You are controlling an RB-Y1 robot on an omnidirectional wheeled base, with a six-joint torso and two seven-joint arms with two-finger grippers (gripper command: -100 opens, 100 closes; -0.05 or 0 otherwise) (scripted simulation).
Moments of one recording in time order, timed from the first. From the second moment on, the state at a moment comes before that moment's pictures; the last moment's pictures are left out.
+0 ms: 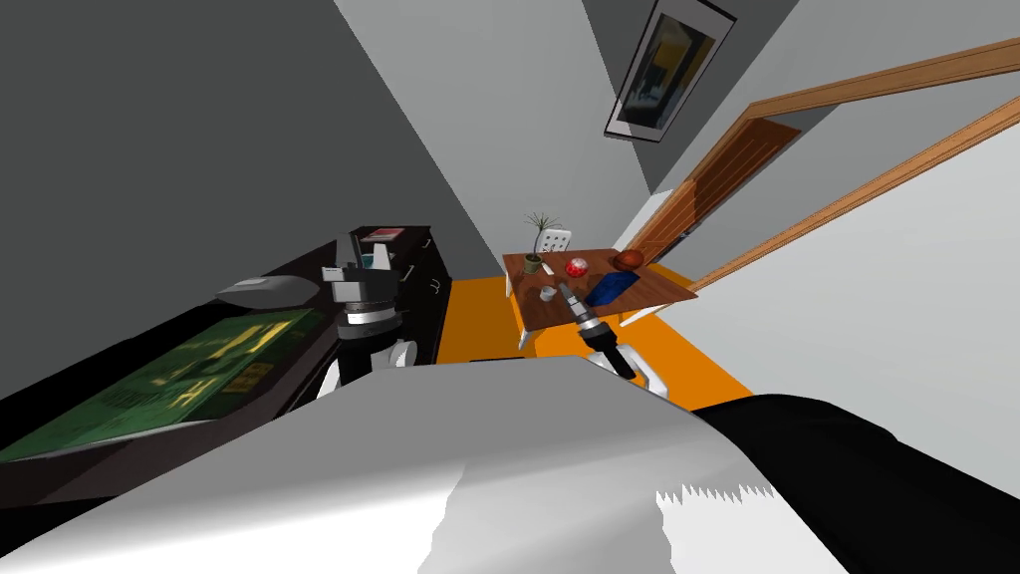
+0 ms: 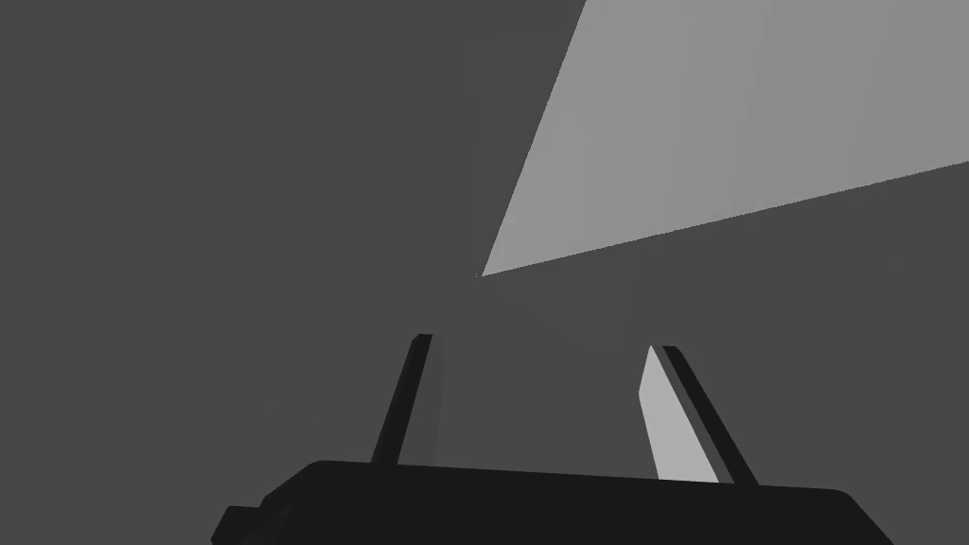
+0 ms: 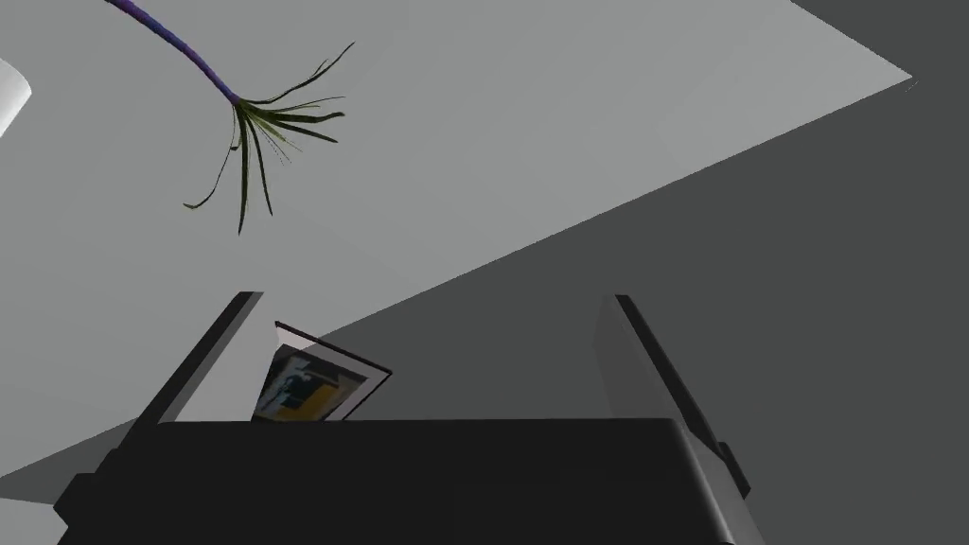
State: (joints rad) left arm 0.45 0.04 0.04 -2.30 -0.12 -0.57 0.14; right arm 0.57 -0.56 -0.02 -2.10 0.16 -0.39 0.10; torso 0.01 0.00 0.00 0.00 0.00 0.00
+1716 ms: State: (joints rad) left arm 0.45 0.04 0.04 -2.30 -0.12 -0.57 0.14; right arm 0.66 -1.10 0.18 -1.84 0.20 -0.07 0.07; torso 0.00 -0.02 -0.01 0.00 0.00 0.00
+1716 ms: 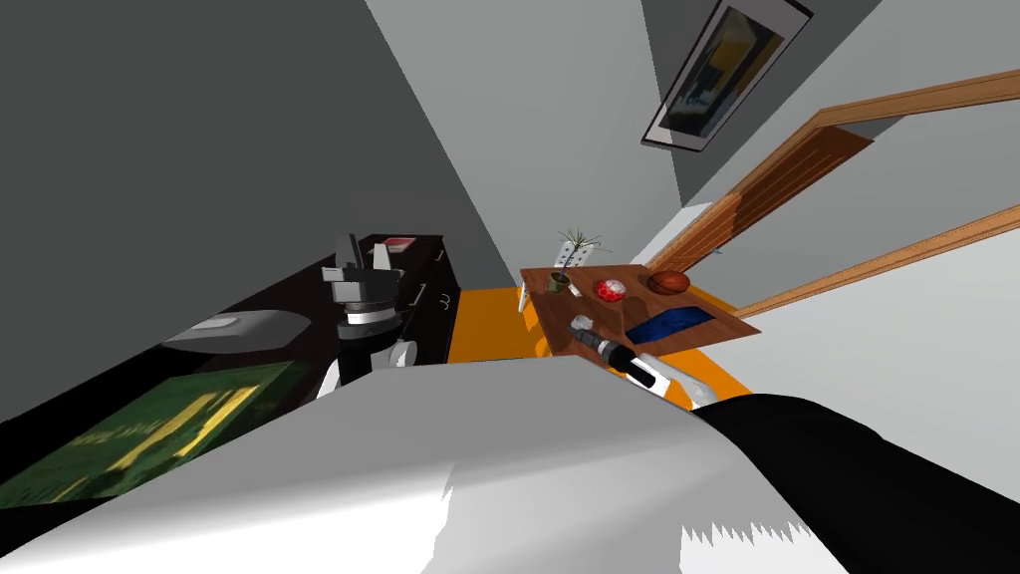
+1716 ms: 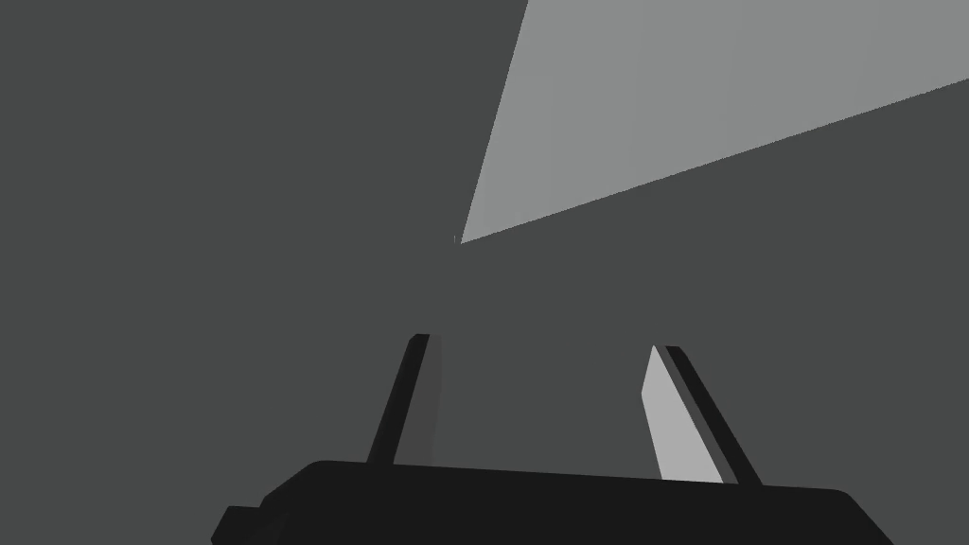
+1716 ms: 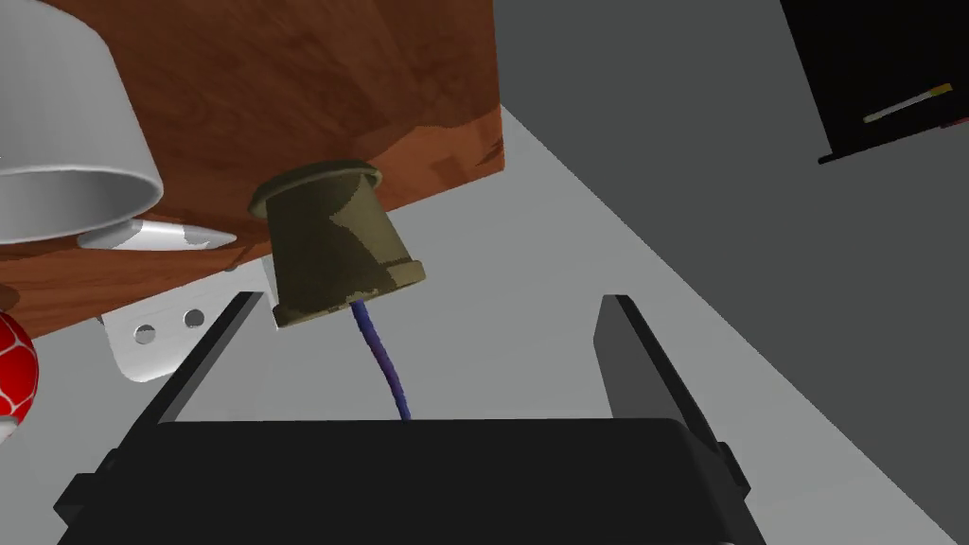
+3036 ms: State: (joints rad) left arm 0.45 0.04 0.04 -2.30 -0.12 -0.57 0.14; right arm 0.78 -1.39 0.48 -1.68 0.18 0.10 0.00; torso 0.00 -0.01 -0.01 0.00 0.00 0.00
